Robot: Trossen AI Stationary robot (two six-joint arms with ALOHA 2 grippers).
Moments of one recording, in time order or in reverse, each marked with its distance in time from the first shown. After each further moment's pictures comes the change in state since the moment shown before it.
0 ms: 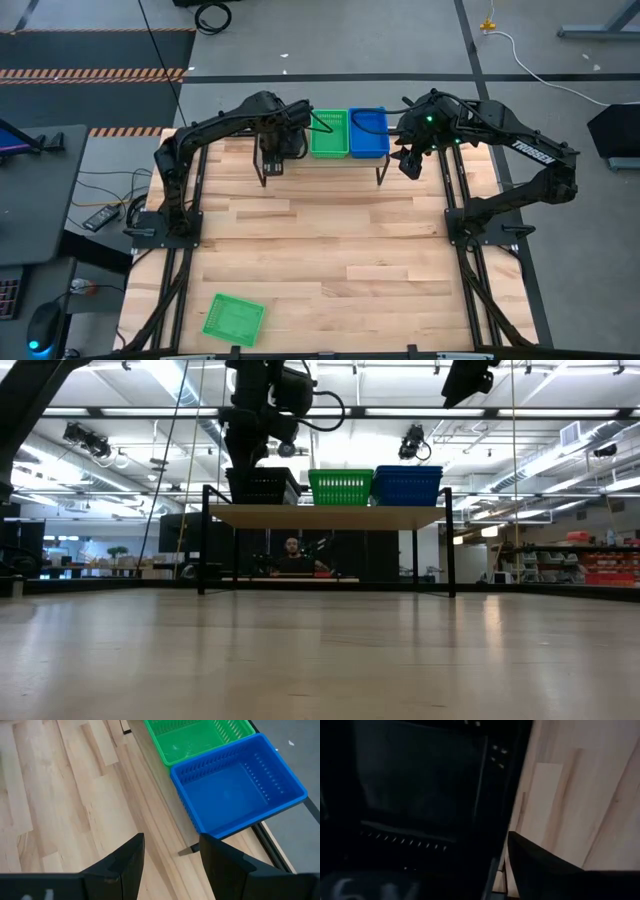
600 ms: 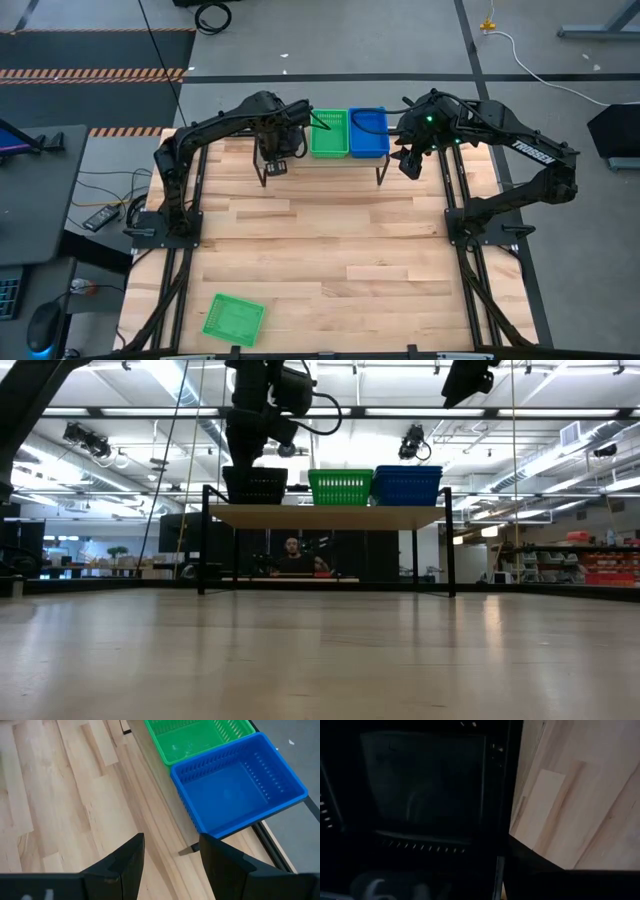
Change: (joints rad) left arm 0.001 0.000 0.000 -0.007 -0.005 -0.150; right arm 0.000 0.000 0.000 0.000 0.000 0.006
